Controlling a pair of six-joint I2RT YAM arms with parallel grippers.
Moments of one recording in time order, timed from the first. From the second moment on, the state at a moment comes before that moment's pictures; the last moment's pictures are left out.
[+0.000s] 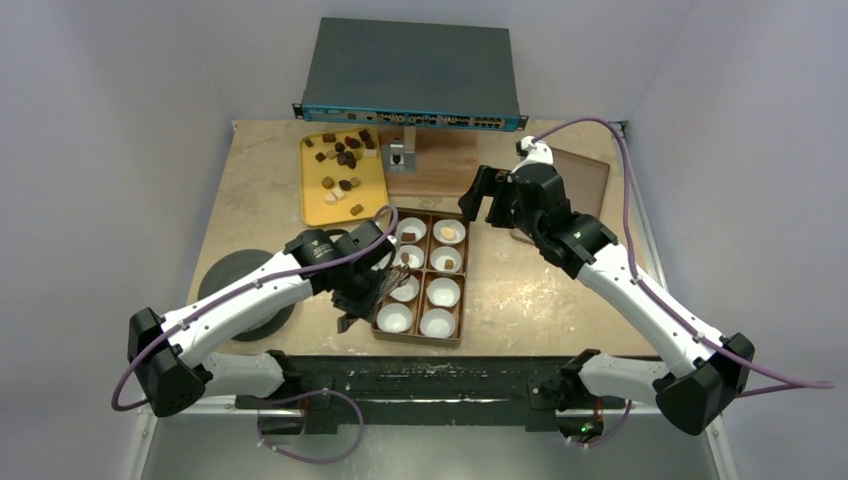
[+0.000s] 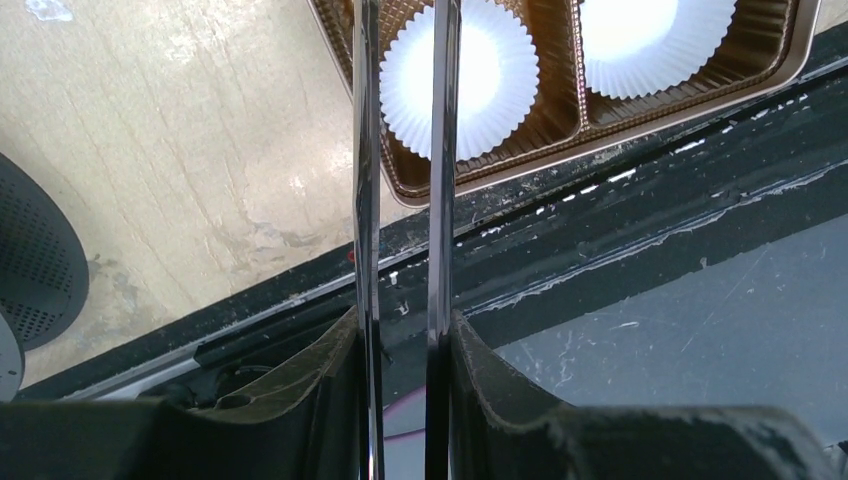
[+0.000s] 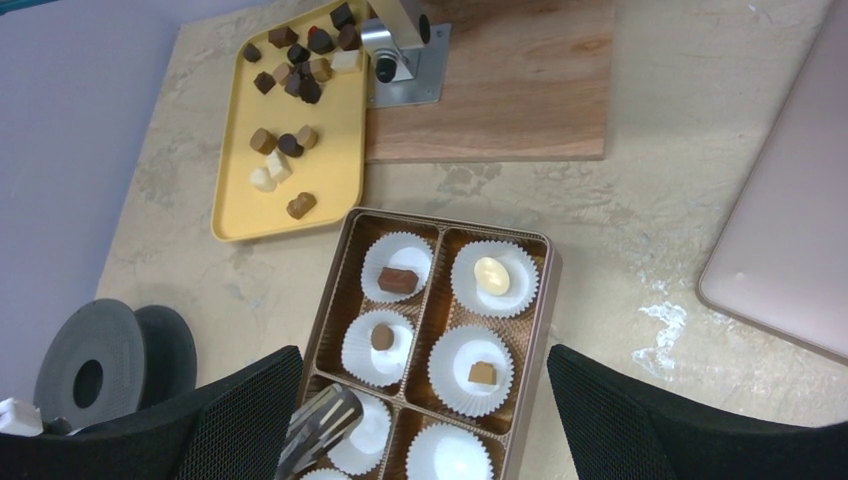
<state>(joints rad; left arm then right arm) -0.87 1.23 1.12 -1.18 -0.01 -0.49 0.61 1.17 1.15 -0.45 0.20 0.58</state>
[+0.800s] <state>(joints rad) -0.89 1.24 1.08 -1.16 -0.01 -0.51 0.61 1.17 1.15 -0.45 0.20 0.58</state>
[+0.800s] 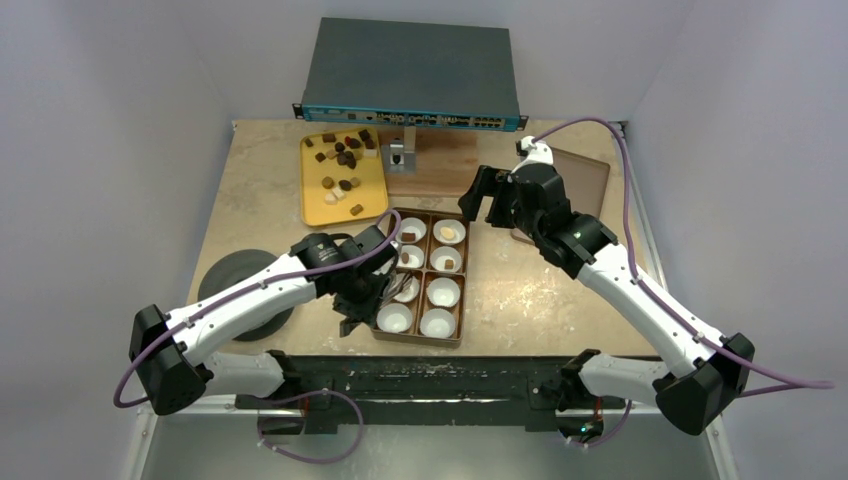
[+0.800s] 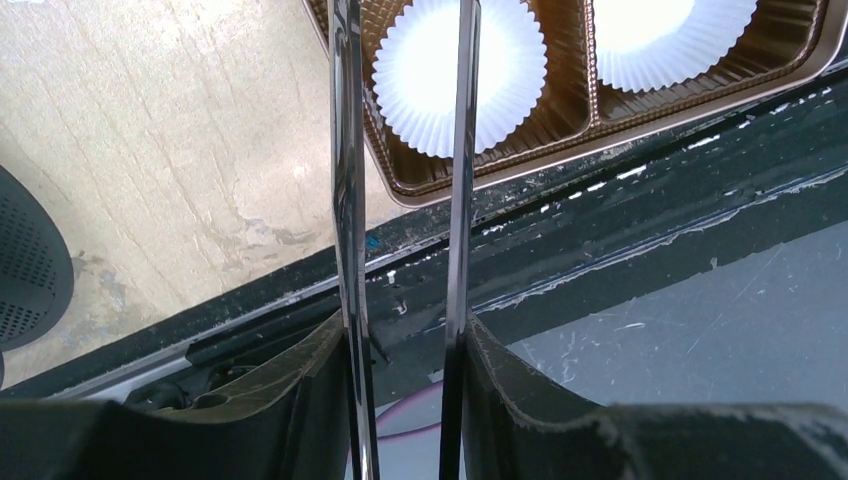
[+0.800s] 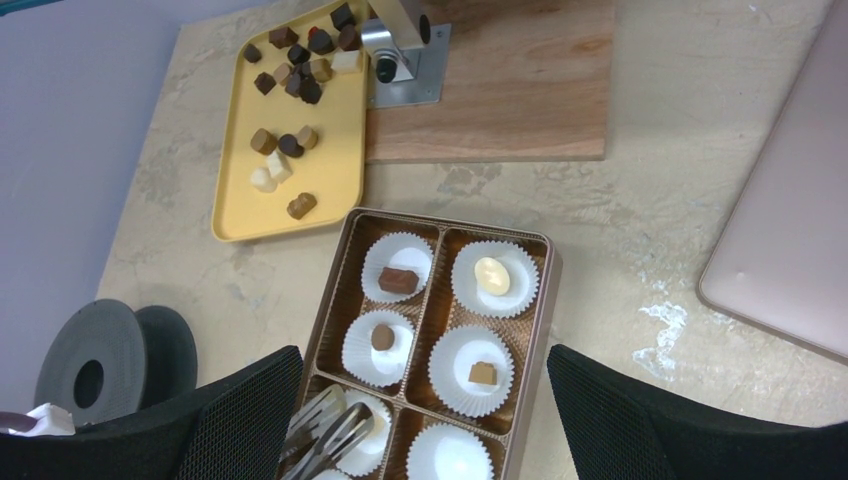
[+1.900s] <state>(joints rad) -0.55 1.31 1.40 -1.22 -0.13 -0.37 0.61 1.17 1.15 -0.45 0.19 0.58</state>
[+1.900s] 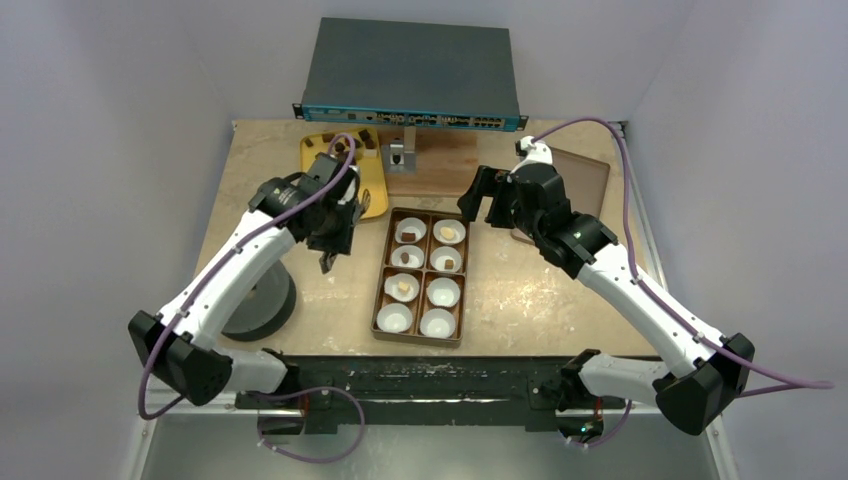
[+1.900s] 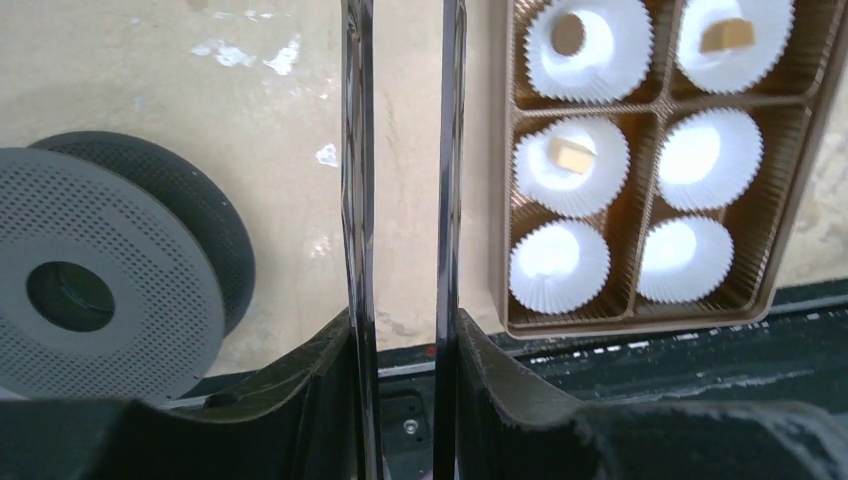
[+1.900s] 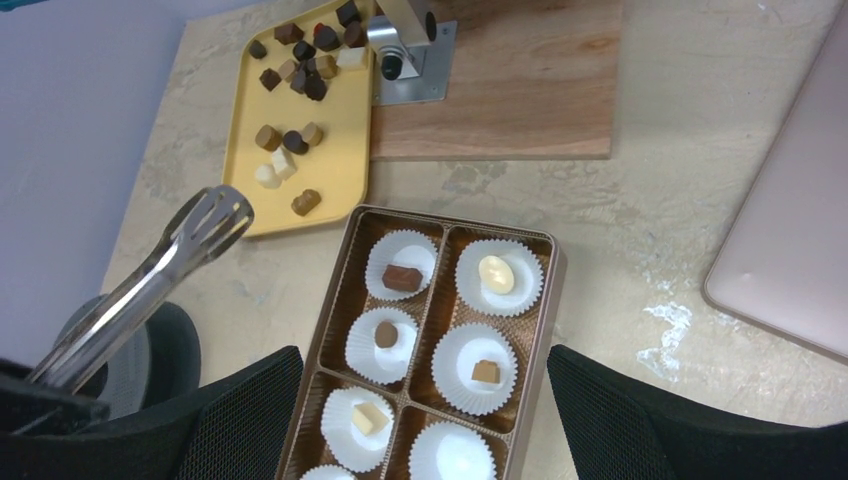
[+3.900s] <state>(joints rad) -0.15 1.89 1.75 -1.11 -0.13 -0.28 0.61 1.17 1.15 -0.45 0.16 0.57</state>
